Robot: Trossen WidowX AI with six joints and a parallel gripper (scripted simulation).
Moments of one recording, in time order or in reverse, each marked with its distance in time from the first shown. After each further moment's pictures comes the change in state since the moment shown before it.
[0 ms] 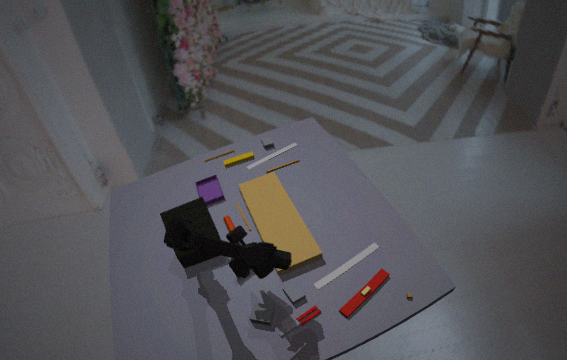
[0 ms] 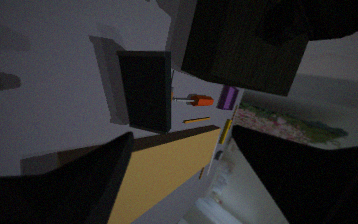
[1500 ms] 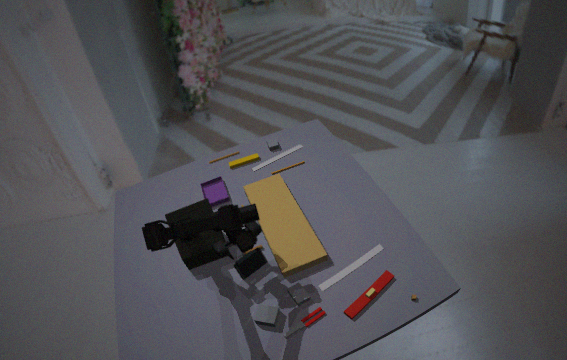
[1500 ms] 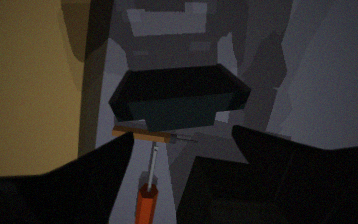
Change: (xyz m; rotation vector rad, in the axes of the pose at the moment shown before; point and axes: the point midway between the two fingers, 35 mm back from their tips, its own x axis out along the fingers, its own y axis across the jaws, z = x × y) arm 0.102 -0.034 0.010 -1.439 -0.712 0.545
